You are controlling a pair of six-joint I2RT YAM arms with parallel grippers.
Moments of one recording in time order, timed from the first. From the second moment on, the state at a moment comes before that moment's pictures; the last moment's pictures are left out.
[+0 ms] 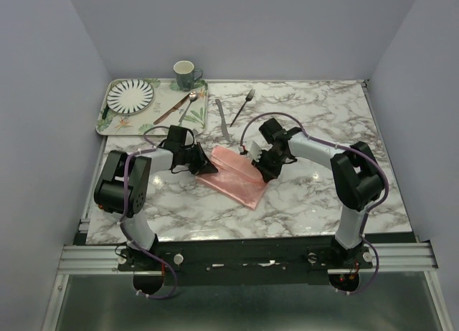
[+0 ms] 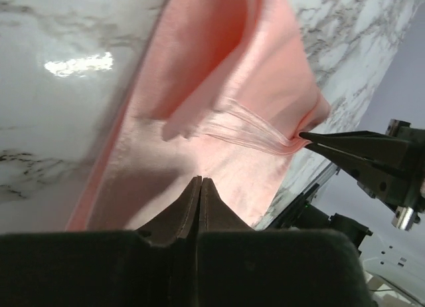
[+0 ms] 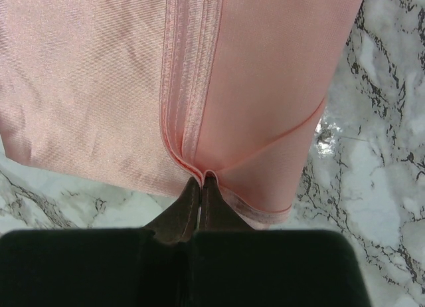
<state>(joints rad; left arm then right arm) -0.24 1.77 0.85 -0.05 0.64 -0.77 0.56 1.88 1.24 -0.70 -0.36 -0.63</state>
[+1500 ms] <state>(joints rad) -0.24 1.68 0.87 -0.09 0.64 -0.70 0.60 1.87 1.22 -0.66 -0.38 -0.60</state>
